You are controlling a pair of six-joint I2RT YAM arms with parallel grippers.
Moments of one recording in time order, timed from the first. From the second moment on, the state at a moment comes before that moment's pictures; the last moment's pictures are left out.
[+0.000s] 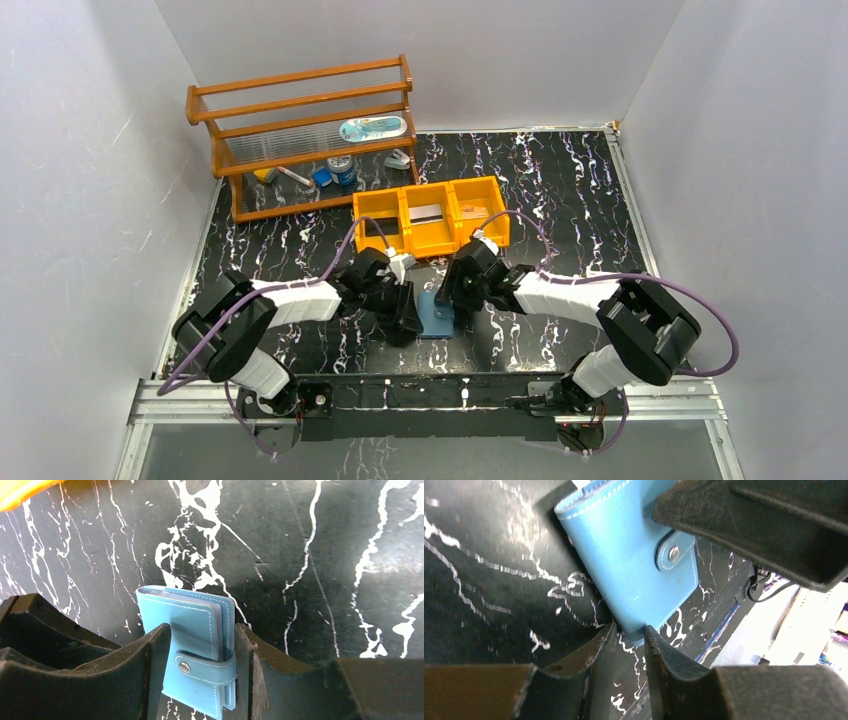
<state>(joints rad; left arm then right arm) -0.73 1.54 0.58 0.05 0.54 -0.59 0.85 1.45 0.66 -0.11 0.05 1.01</state>
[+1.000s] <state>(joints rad) -0.74 0.86 0.46 -0.20 -0.06 -0.76 1.10 1.37 0.89 -0.53 0.42 0.92</state>
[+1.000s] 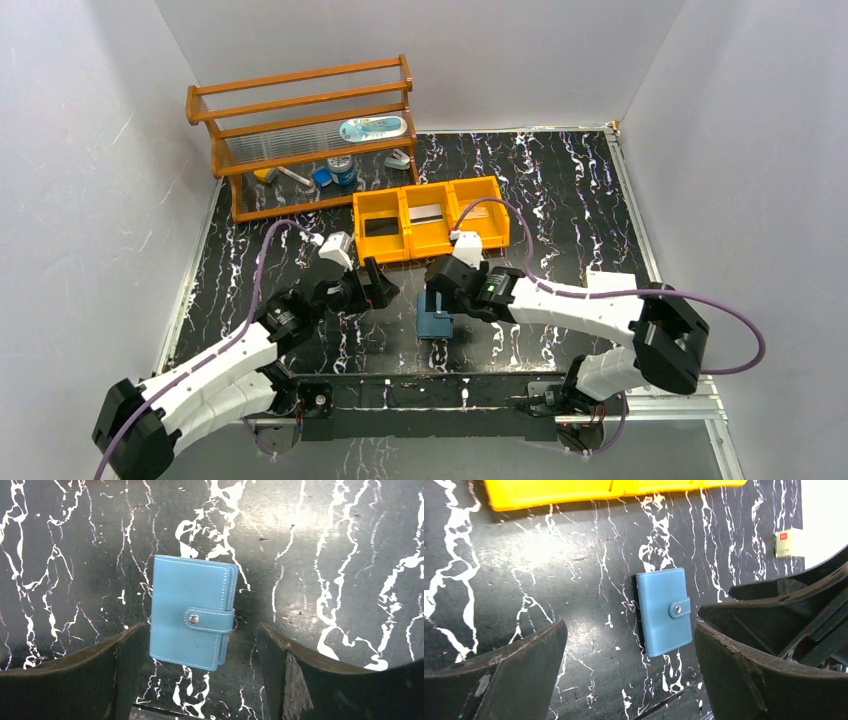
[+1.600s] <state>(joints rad) -0.74 0.65 0.45 -0.46 -0.29 -0.80 1.19 1.63 1.07 -0.66 0.48 1.02</state>
